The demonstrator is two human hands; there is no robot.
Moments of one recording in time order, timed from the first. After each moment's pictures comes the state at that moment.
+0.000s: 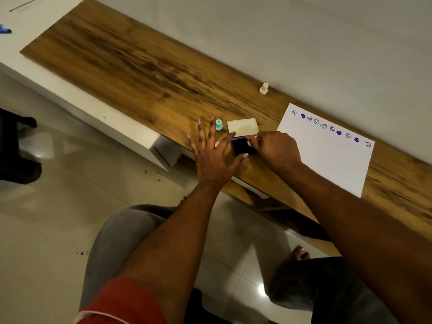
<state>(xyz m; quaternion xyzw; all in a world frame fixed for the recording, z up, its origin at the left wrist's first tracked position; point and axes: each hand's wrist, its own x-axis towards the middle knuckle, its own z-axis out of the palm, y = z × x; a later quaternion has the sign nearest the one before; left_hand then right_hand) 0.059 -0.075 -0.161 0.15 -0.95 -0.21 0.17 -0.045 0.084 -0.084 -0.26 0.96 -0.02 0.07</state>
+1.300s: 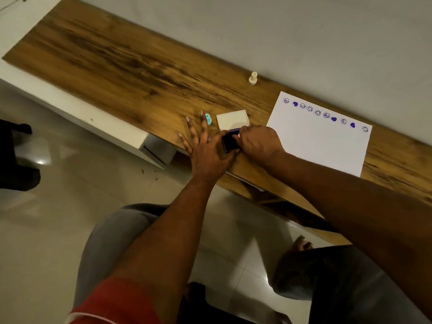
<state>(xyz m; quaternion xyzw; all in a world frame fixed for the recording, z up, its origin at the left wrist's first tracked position) 0.050 -0.064 -0.157 0.16 -0.96 -0.23 0.08 -0.049 0.076 -0.097 -0.35 0.93 0.05 0.12</state>
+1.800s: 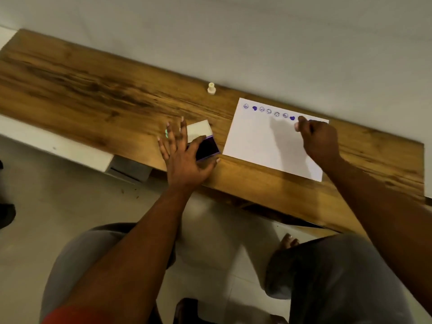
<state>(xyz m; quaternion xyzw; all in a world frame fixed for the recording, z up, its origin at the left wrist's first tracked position) 0.032 -0.038 -0.139 0.07 -0.98 -0.16 0.11 -0.099 0.301 -0.093 -0.02 0.96 -0.28 -0.01</state>
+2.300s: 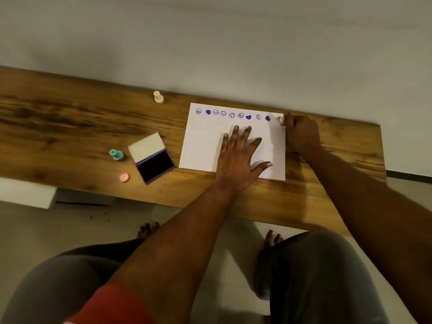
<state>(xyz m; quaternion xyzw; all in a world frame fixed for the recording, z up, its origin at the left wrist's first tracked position) -0.052 0.180 -0.159 -0.14 -0.97 -0.18 -0.03 -0.143 0.386 -0.141 0.07 0.96 -0.26 -0.02</state>
